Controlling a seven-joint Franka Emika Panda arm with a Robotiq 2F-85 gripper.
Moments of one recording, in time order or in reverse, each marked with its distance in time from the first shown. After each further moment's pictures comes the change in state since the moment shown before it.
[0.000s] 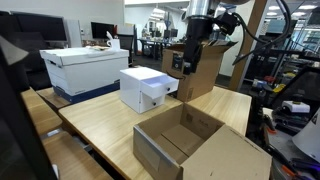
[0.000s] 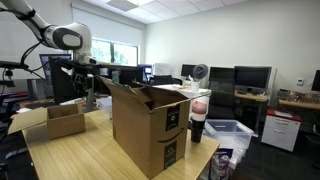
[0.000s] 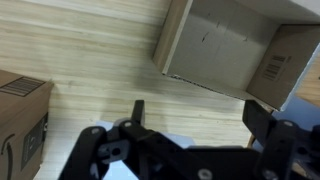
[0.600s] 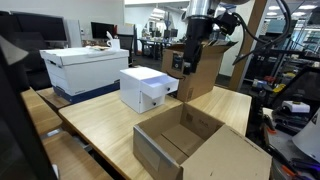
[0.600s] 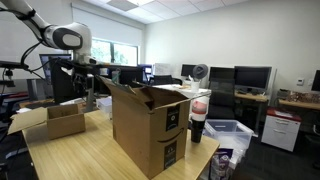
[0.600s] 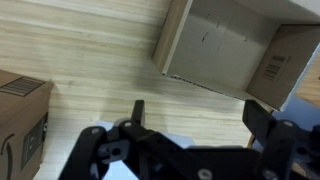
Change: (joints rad) arm 0.000 0.000 0.001 0.000 0.000 0.000 0.000
